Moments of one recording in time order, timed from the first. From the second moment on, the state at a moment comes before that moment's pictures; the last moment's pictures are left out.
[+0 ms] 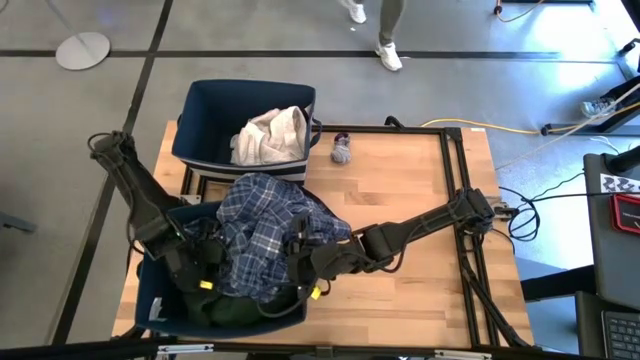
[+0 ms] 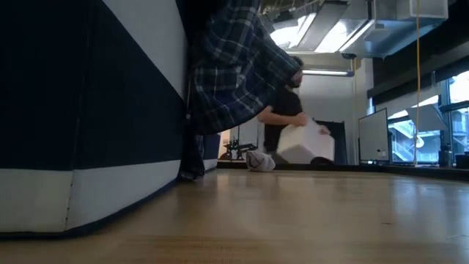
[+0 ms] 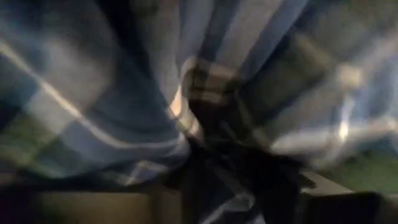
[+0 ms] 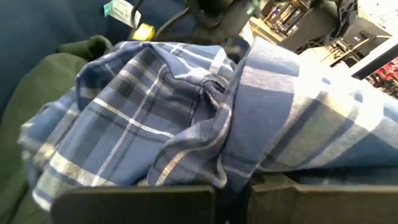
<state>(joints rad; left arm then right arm) -0.90 1.11 0.92 -1.04 -0.32 -0.77 0.41 2.05 2.01 -0.35 0.48 -0.37</state>
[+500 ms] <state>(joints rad) -0.92 0.76 1.18 -0.90 -0.58 -0.41 0.41 2.05 2.01 -0.35 0.43 -0.36</state>
